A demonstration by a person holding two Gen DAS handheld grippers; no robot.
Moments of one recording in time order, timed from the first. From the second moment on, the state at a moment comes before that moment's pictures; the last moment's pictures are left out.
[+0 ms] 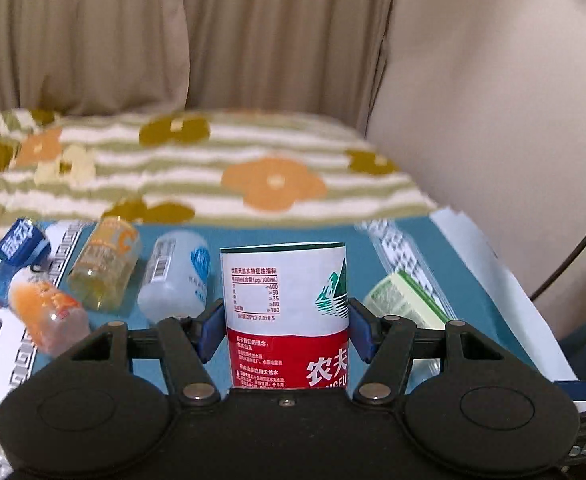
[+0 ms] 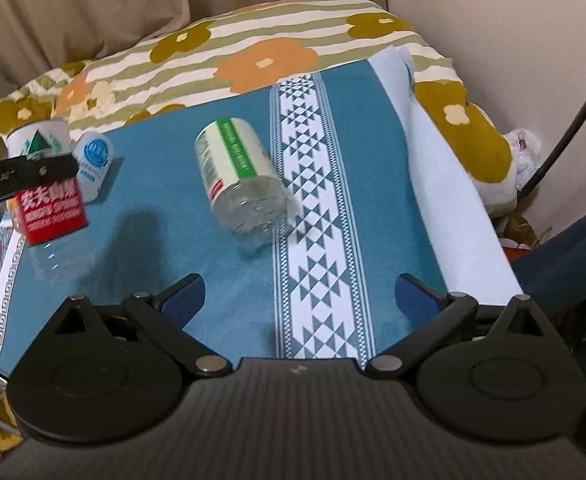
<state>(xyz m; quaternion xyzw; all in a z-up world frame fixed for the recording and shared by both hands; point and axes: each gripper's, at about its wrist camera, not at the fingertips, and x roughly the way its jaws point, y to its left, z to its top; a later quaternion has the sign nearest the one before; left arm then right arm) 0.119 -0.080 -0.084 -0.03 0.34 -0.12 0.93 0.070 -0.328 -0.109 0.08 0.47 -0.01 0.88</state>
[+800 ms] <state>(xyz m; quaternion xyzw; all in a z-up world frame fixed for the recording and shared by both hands) 0.088 -0.091 -0.136 0.09 0.26 -0.13 0.95 0.047 -0.280 -0.131 -0.01 0.47 0.00 0.88</state>
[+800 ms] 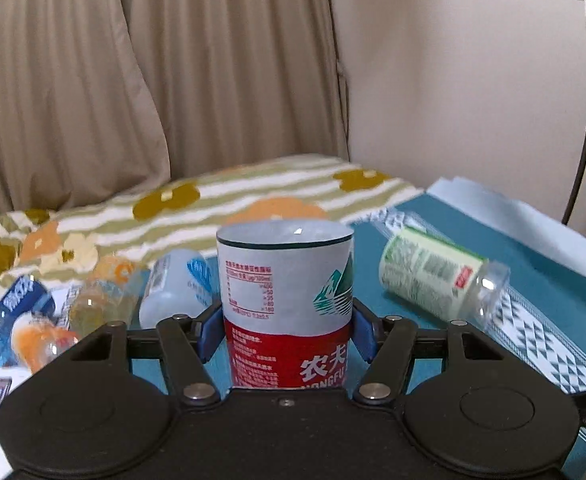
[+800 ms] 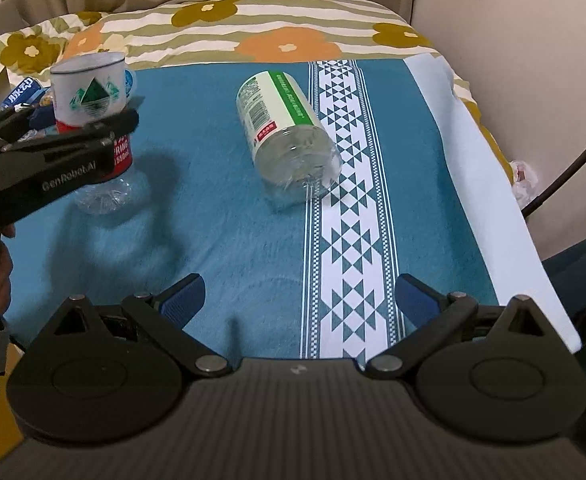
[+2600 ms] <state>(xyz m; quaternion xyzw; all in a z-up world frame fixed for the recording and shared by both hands) 0.005 -0.015 0.007 0.00 0.38 -0.01 0.92 0.027 -0.255 -0.004 0.01 0.42 0.03 0.91</state>
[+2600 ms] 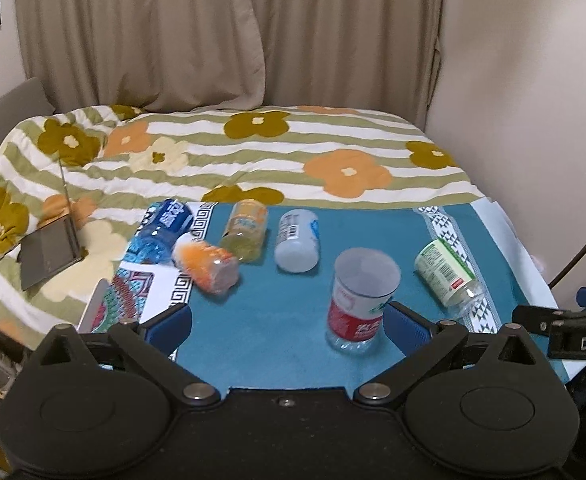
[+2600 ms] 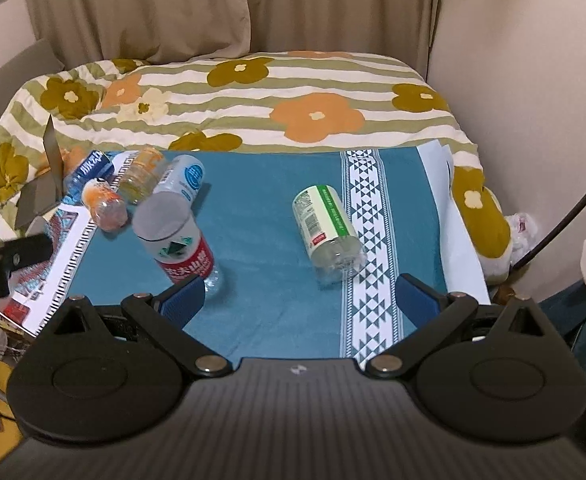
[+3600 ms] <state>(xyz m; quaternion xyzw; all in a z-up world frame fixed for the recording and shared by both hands) -0.004 0.001 0.009 0.03 0.36 -0.01 0.93 0.021 -0.239 -0.004 0.01 0.42 0.02 0.91</state>
